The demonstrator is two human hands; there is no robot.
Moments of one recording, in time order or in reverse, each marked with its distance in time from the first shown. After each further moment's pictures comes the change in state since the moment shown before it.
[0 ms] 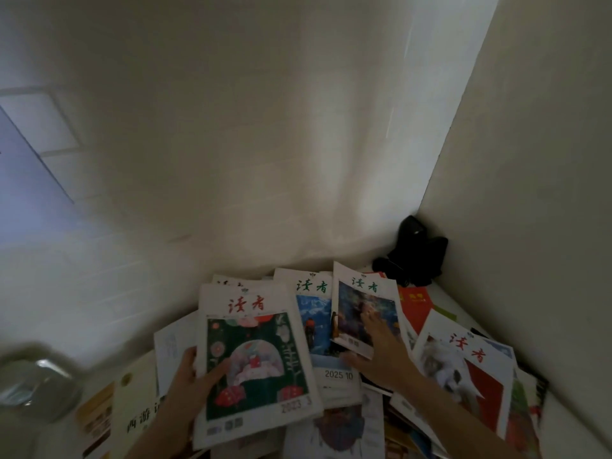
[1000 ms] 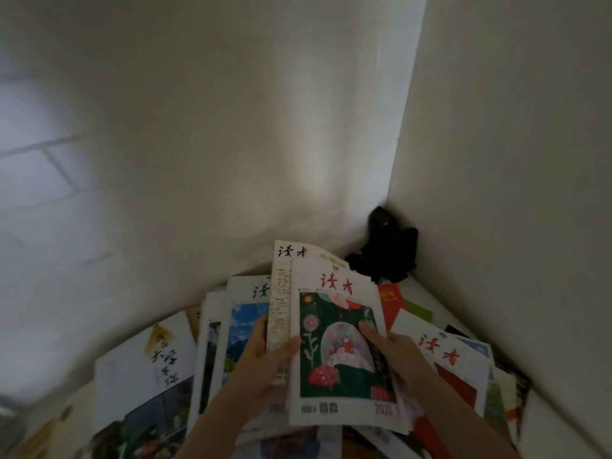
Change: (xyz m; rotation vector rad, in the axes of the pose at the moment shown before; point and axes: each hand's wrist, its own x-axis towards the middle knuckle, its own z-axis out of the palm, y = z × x) left_hand 0.001 0.036 0.189 -0.184 -0.403 0.040; right_hand -0.007 0.063 -0.072 0.904 -0.020 0.357
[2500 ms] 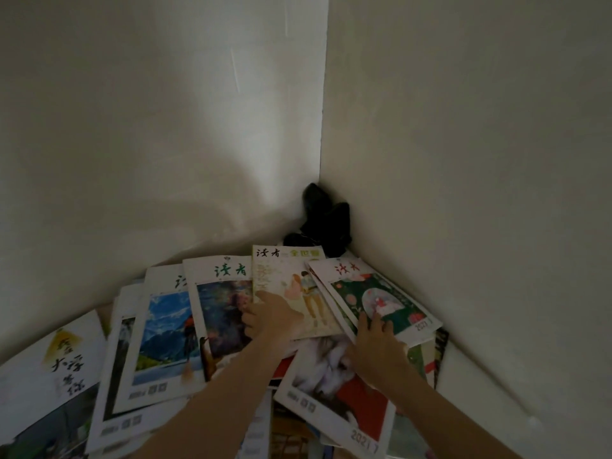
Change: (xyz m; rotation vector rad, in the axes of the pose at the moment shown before) left_hand 0.083 -0.037 0.138 1.144 0.318 -0.243; right_hand 0.002 0.064 -0.071 -1.334 0.175 -0.003
